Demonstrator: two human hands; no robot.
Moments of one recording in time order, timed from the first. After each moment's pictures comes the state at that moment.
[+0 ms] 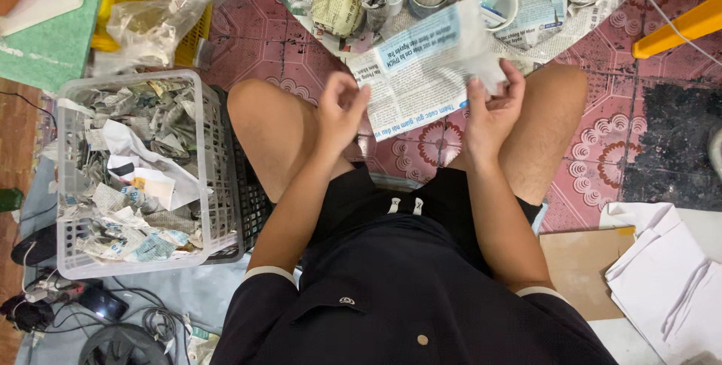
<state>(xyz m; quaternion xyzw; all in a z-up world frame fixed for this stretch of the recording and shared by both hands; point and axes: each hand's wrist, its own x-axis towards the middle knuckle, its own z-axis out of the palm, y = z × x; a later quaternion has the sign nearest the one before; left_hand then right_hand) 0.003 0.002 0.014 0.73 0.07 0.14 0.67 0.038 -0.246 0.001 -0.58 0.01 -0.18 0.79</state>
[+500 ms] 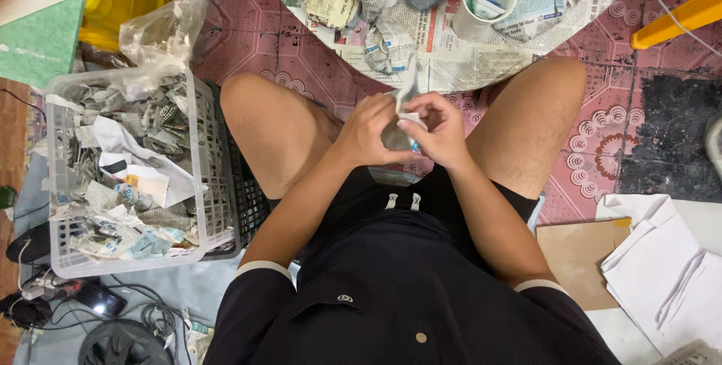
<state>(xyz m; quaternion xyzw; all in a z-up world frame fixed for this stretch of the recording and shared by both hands) -0.011 -0.021 0.044 0.84 -0.30 0.16 0.42 0.007 -0.223 -0.022 -0.60 -0.16 0.10 0.78</state>
